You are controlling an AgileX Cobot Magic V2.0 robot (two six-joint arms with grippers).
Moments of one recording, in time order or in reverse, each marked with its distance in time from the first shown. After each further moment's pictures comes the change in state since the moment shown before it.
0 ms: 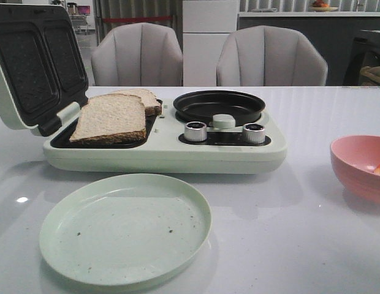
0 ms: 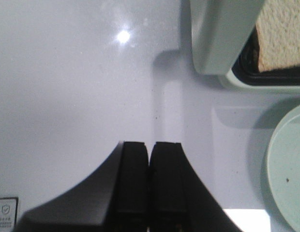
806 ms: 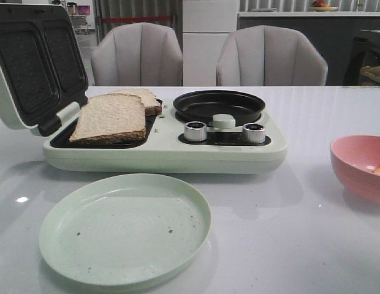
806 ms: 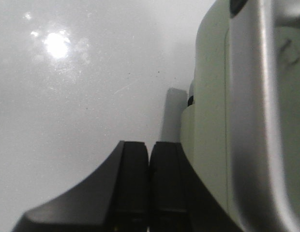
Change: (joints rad) left arm 0.120 0.609 -0.496 -0.448 -0.013 0.179; right arm 0.000 0.000 0.000 0.000 0.000 0.000
